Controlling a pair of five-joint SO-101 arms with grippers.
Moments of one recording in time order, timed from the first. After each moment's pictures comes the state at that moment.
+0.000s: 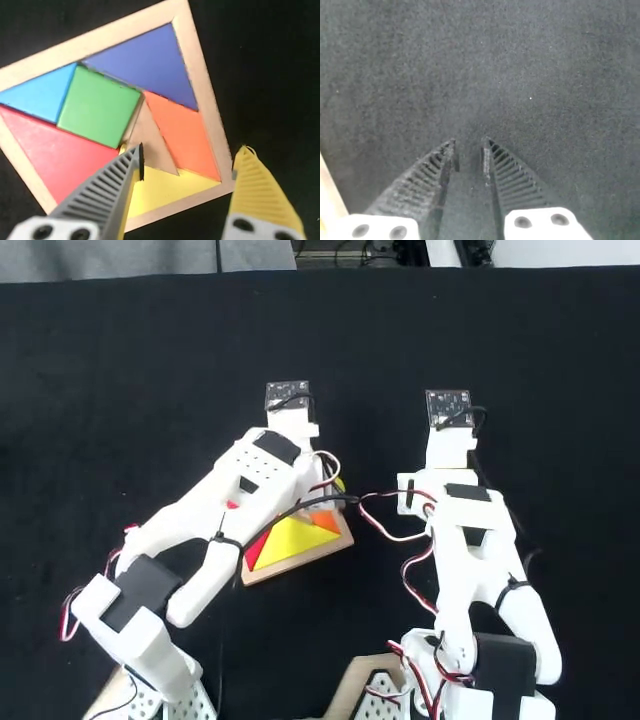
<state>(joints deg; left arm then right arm) 27.4 10.1 18.0 58.8 32.3 7.4 -18.0 58.0 32.3 5.3</state>
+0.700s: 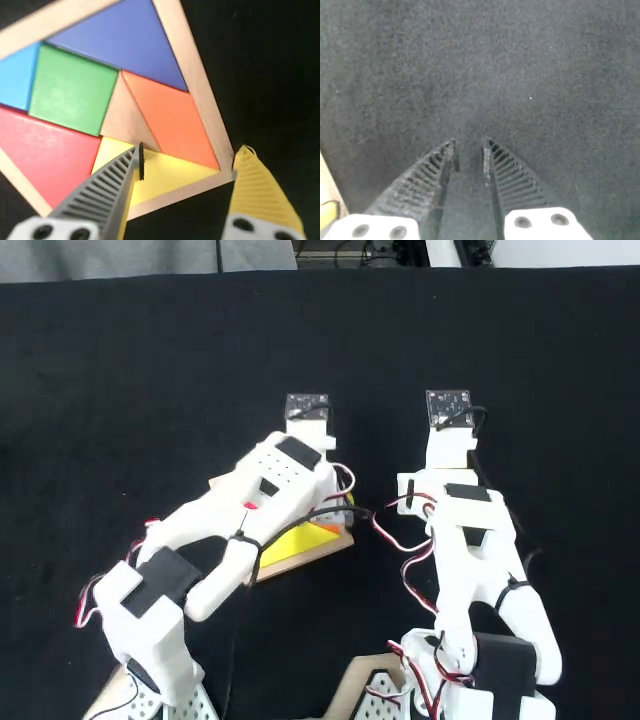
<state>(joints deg) 31.0 15.6 14.3 62.1 32.0 7.4 -18.0 58.0 32.3 5.3</state>
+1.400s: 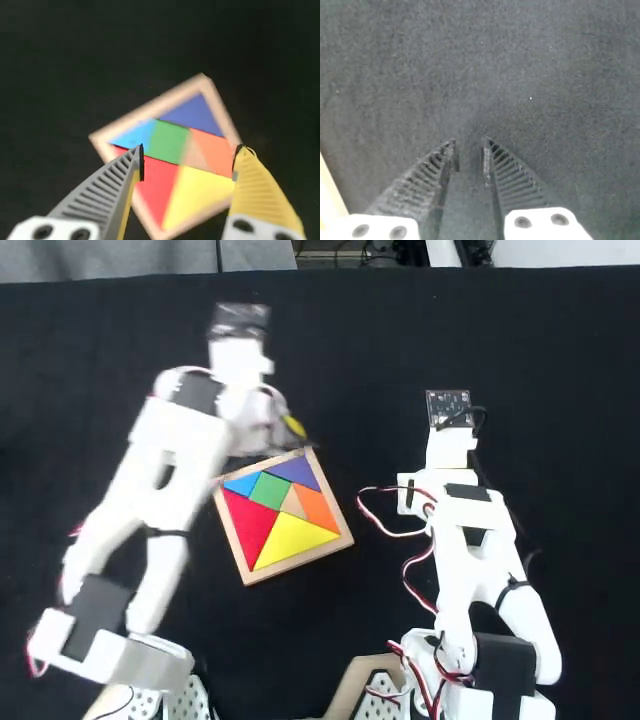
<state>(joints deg) 12.7 0.0 1.2 76.0 11.3 7.4 -18.0 58.0 32.3 5.3</state>
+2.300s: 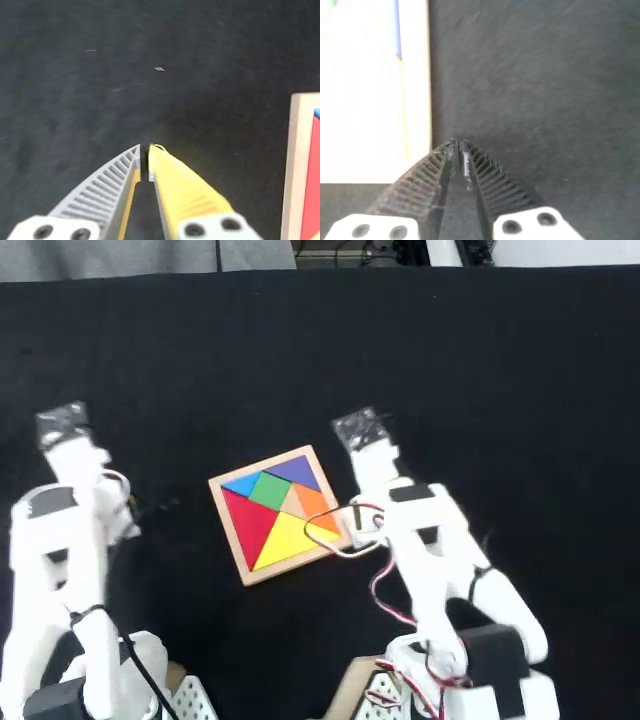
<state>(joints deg) -21.6 -29.3 54.0 55.2 0.2 -10.0 -15.1 58.0 40.8 12.4</state>
